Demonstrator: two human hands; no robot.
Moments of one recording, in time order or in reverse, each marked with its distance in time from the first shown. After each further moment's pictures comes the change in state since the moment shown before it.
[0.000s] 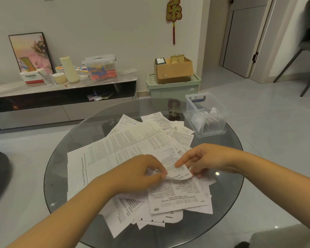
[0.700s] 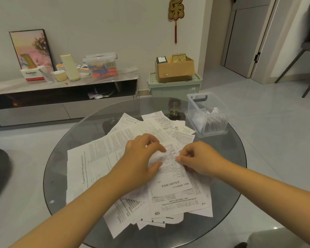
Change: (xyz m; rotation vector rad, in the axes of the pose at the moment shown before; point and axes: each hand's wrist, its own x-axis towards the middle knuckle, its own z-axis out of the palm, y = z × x) left_hand -0.003 0.015 0.001 0.164 0.349 0.011; right_hand 0.019 -0.002 0.026 -0.263 0.476 -0.068
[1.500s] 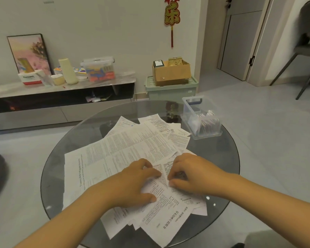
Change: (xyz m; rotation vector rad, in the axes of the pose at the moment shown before) left_hand -0.015 0.003 -0.004 0.064 -0.487 -0.066; right_hand -0.025 0.002 0.002 -0.444 -0.092 -0.447
